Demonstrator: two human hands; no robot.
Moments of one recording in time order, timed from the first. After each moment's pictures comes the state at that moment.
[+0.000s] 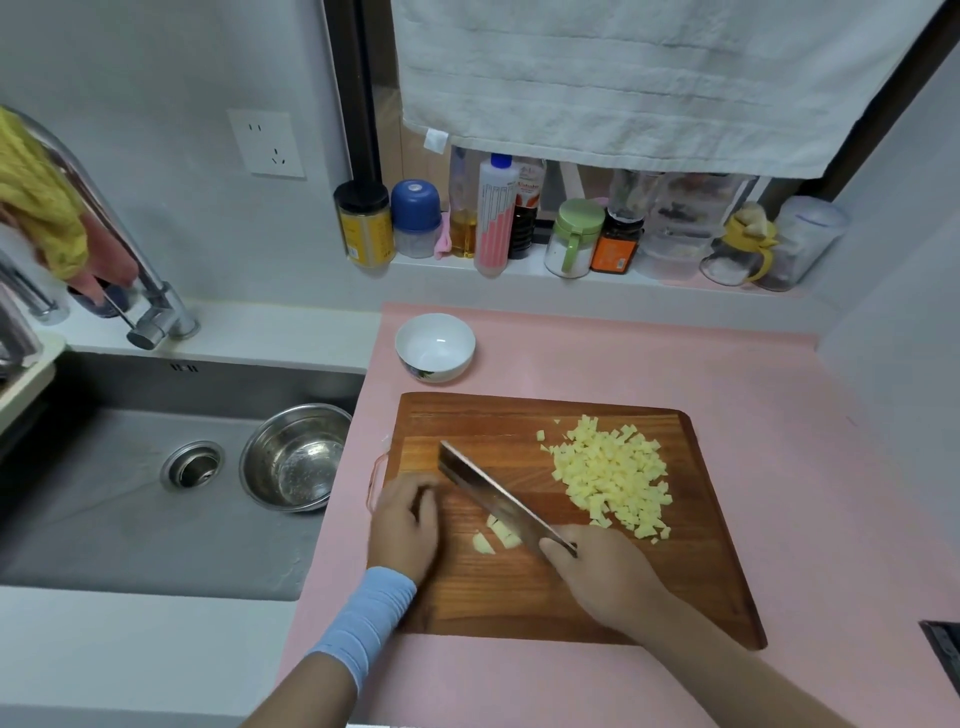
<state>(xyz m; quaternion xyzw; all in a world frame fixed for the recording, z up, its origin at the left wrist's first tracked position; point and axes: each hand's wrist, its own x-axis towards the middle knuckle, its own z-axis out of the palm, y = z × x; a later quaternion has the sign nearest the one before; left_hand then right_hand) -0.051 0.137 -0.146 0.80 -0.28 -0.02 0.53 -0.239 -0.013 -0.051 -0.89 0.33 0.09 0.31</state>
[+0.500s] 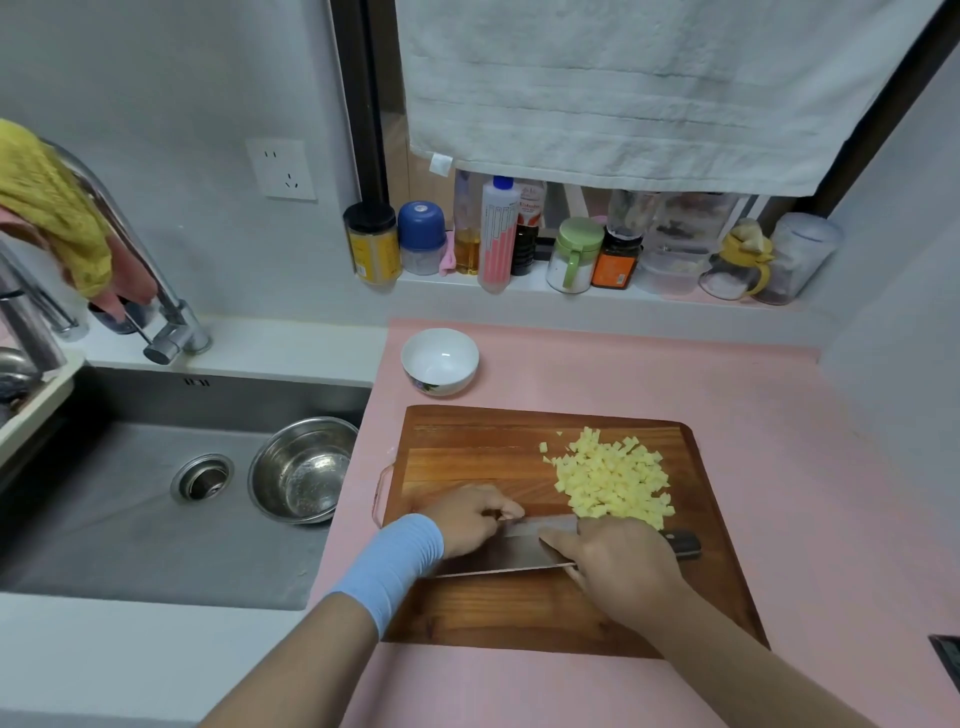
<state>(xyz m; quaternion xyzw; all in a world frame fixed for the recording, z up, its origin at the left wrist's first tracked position) -0.046 0.091 -0.080 0.76 -0.44 -0.40 0.26 -0.242 -0.037 -0.053 -0.99 0.08 0.00 -0.09</state>
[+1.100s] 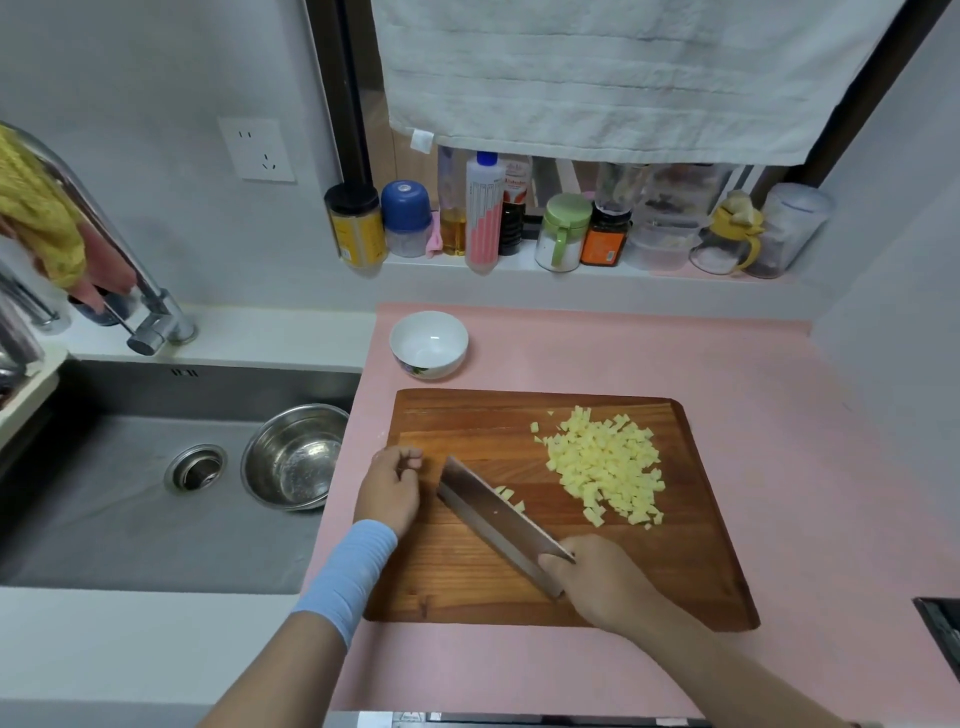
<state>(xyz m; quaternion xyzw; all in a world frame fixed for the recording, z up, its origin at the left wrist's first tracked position) -0.024 0.124 -0.109 0.84 -0.15 -0.19 0.48 -0.254 -0.008 -0.065 -0.83 0.38 0.14 0.38</state>
